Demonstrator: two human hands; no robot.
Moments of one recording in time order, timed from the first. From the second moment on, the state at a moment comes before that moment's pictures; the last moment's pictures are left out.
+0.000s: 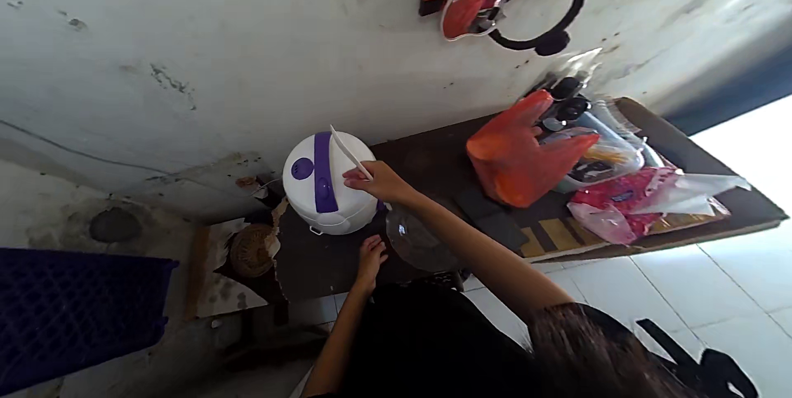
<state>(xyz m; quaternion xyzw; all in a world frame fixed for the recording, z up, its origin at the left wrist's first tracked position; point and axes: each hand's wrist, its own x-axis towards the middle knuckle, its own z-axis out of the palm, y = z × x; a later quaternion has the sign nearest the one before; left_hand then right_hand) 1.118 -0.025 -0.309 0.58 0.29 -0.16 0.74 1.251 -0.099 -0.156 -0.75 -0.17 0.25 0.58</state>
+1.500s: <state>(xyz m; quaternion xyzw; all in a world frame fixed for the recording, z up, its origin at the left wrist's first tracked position) 1.015 0.056 -0.276 0.53 0.46 0.06 0.71 1.376 -0.073 0.022 -0.90 -0.34 -0.02 0.27</state>
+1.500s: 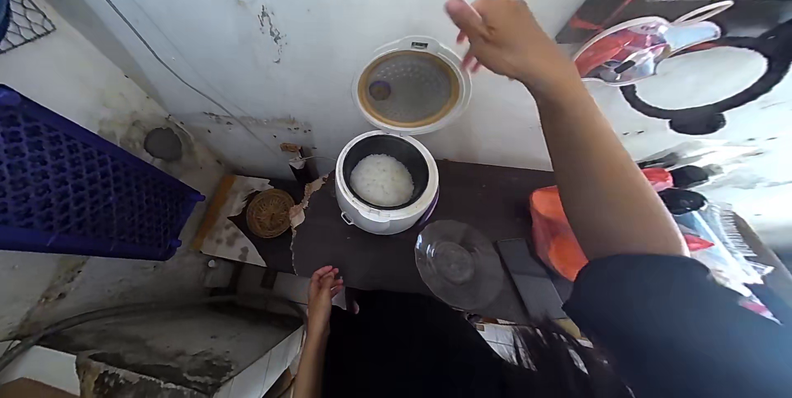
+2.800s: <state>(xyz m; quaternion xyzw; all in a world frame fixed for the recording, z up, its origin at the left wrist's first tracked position) 1.118 0.035 -0.259 0.81 0.31 0.20 0.46 1.387 -0.020 -0.191 -0.73 -0.68 0.06 0.05</state>
